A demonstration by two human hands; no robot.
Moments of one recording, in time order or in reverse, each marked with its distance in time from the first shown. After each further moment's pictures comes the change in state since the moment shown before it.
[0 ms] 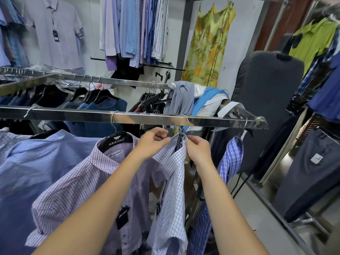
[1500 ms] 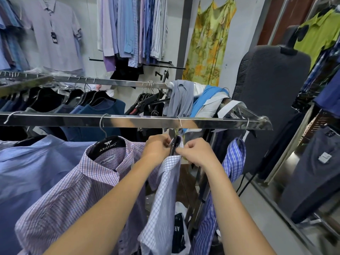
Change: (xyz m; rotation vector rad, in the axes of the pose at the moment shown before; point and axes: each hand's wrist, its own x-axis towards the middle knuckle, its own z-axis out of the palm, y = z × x) left_hand 0.026 -0.007 0.048 0.375 0.068 0.045; right_hand 0.018 -0.008 -0.021 -0.486 -0.195 -0.141
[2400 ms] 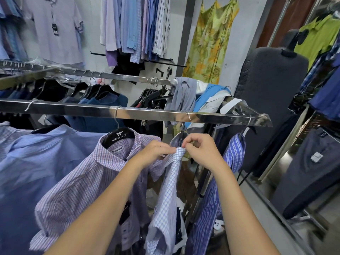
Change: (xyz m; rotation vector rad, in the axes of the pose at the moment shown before) left_hand -0.045 -0.030 -0.037 -0.614 -0.459 -0.027; right_hand -0.038 -0.008 0.001 0.125 0.027 -0.337
